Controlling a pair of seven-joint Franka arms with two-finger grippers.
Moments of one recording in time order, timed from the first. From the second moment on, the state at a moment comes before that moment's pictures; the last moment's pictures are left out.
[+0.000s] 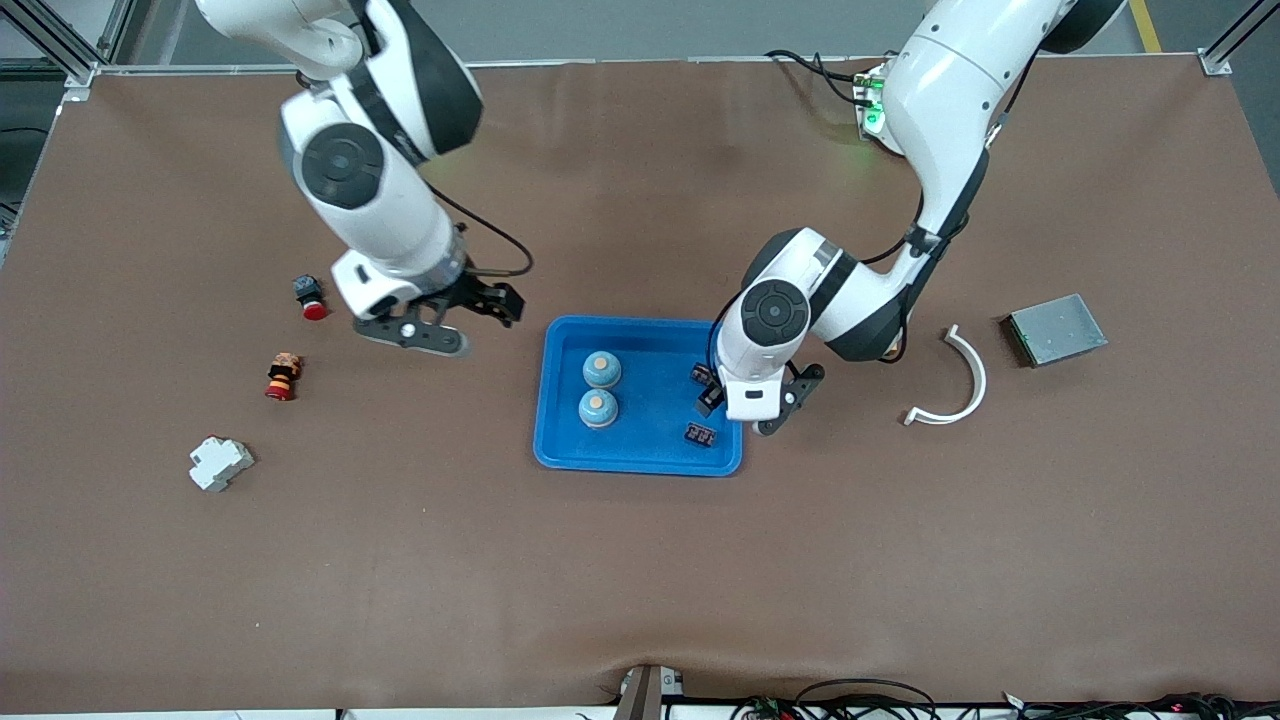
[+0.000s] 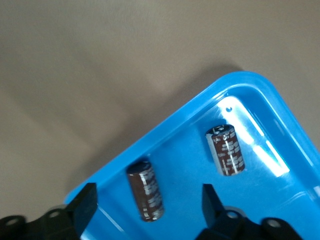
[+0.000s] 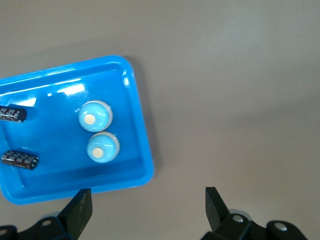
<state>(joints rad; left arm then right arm) -0.39 0.68 -0.28 -1.60 0.10 2.22 -1.55 0.47 0.24 0.08 -1.78 0.05 2.00 0.78</state>
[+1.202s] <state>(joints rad) -0.43 0.76 -0.27 -1.61 0.11 2.25 -1.66 0.64 0.59 0.07 -1.76 -0.06 2.35 1.10</state>
